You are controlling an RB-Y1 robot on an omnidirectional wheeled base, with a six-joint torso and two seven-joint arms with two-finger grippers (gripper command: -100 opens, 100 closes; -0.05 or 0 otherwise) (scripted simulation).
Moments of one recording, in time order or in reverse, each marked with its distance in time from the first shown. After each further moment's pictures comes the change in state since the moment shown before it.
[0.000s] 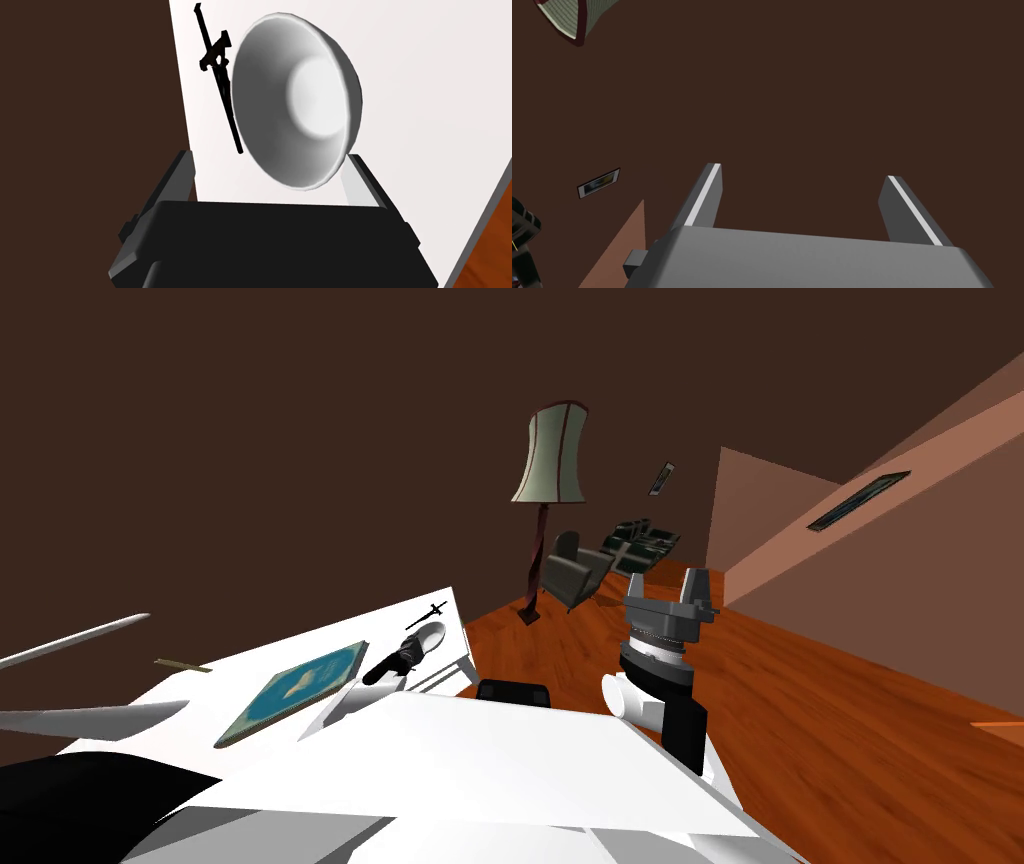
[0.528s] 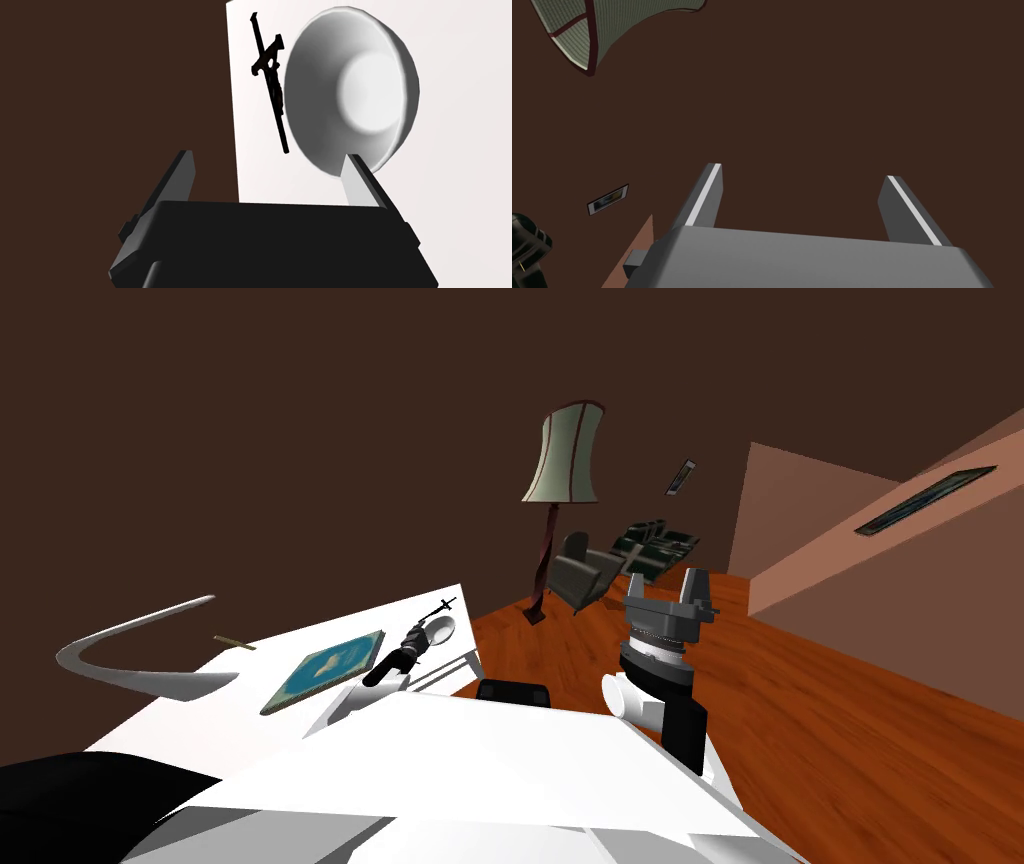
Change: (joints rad) left arm 0.001 -0.016 -0.020 -0.049 -0.013 -0.148 -0.082; right arm 0.000 0.000 0.000 0.000 0.000 0.000 0.000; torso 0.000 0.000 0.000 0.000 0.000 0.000
